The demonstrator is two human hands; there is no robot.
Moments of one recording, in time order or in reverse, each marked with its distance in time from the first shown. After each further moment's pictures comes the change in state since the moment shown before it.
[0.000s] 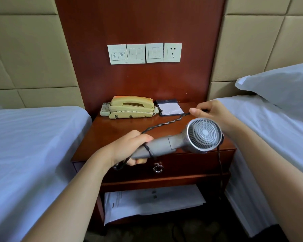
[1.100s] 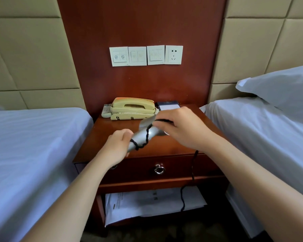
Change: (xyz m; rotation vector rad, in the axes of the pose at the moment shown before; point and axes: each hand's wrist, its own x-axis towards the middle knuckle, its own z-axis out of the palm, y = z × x) left_hand 0.014 -0.043 -0.022 0.387 0.560 0.011; right_hand -0.018 -0.099 0.051 -0.260 -0.079 -0.312
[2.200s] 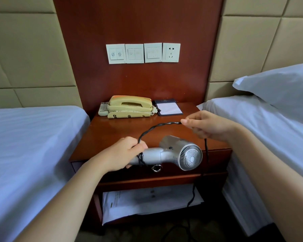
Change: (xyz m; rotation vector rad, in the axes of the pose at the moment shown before) left_hand -0.022 0.018 -0.003 0.014 -0.425 0.095; right_hand -0.023 0.084 -0.016 0.751 -0.290 0.560
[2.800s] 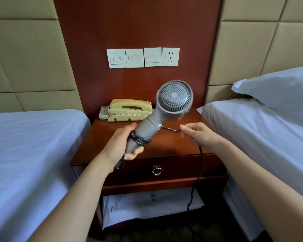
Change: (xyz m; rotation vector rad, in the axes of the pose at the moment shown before) left_hand 0.006 0.016 -0.003 -0.893 0.133 0.068; right_hand 0.019 0.042 0.013 0.026 0.233 -0.034
